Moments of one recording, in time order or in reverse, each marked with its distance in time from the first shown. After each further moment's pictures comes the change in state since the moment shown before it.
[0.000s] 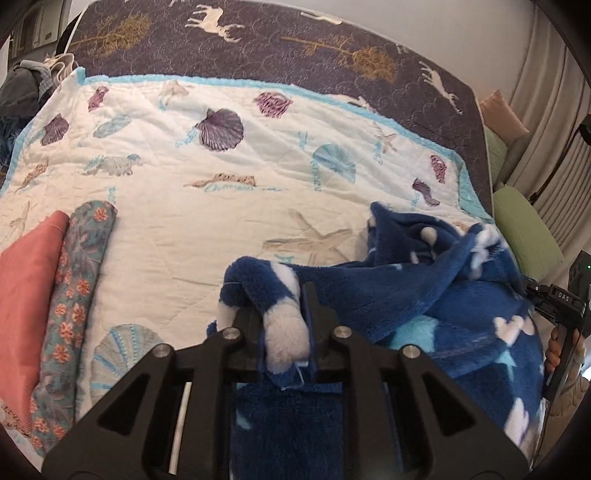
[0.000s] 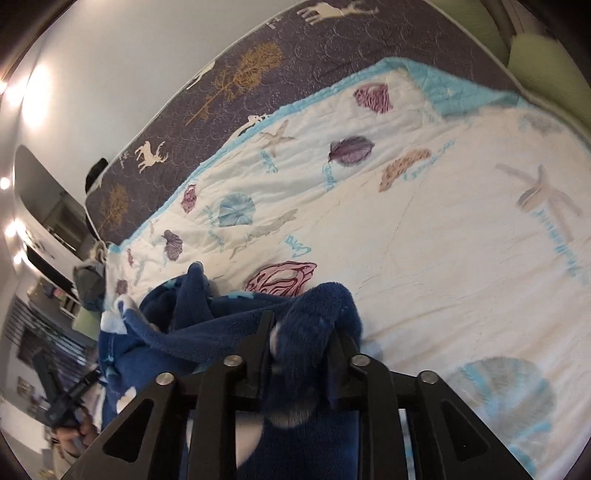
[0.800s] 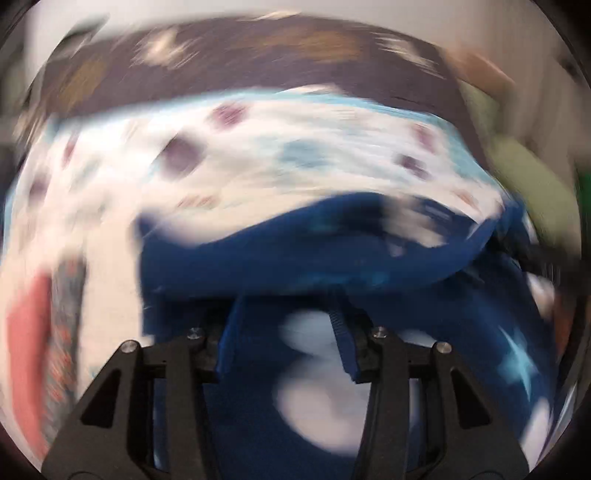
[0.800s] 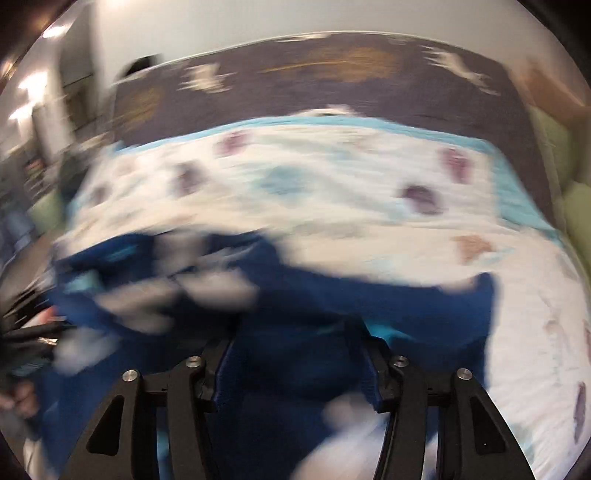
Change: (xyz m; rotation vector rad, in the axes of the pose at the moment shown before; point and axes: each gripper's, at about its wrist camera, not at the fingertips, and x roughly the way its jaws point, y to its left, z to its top) left arm 0.063 -0.047 0.016 0.078 0.036 0.074; right arm 0.073 0.112 -0.004 -0.392 0.013 -0.235
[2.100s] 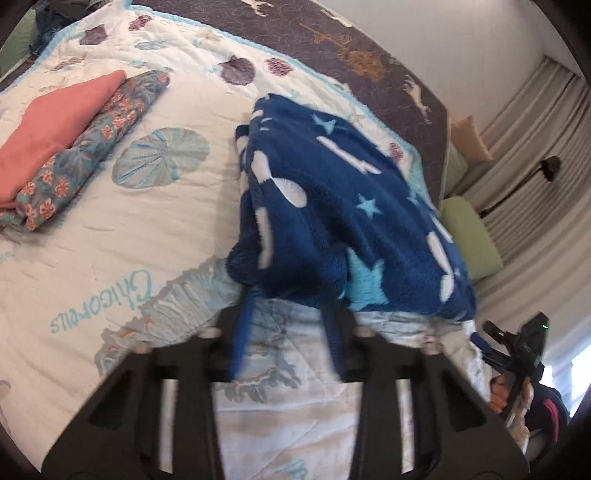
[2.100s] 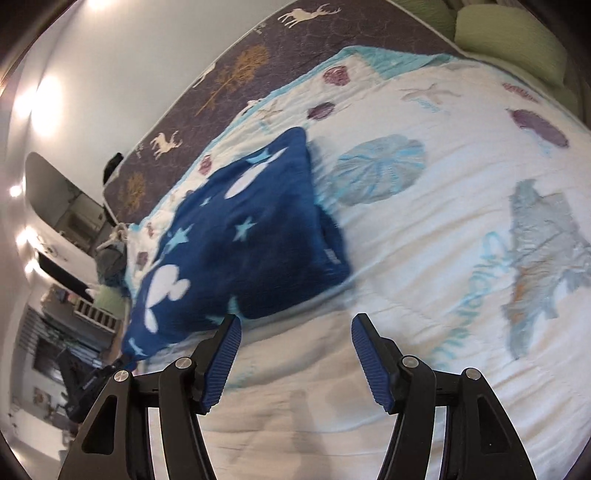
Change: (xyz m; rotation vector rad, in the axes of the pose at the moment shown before) left arm -0.150 0.079 -0.184 -0.286 0.027 -0.317; right arm -0.178 -0.099 -0.224 0.503 0.016 0.332
